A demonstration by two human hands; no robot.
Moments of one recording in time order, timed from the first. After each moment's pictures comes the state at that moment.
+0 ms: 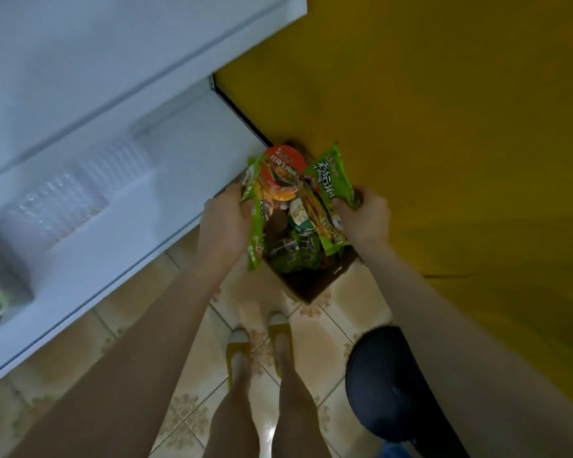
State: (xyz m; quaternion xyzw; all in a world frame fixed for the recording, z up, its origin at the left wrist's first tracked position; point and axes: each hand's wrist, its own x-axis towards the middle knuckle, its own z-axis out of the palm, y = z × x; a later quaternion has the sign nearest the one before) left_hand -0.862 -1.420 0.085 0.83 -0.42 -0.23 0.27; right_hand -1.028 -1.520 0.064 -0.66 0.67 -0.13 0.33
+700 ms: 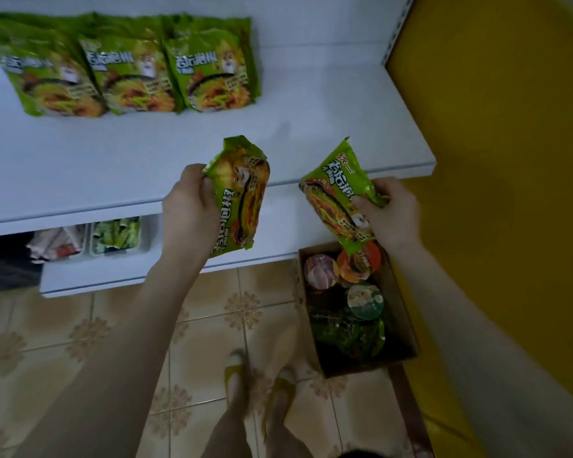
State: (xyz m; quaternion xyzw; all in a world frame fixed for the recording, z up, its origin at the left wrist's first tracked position) left_hand -0.778 -1.306 0.270 0.91 -0.14 0.02 0.39; right_hand -0.889 -1.526 0.245 -0.84 0.34 -0.16 0.39
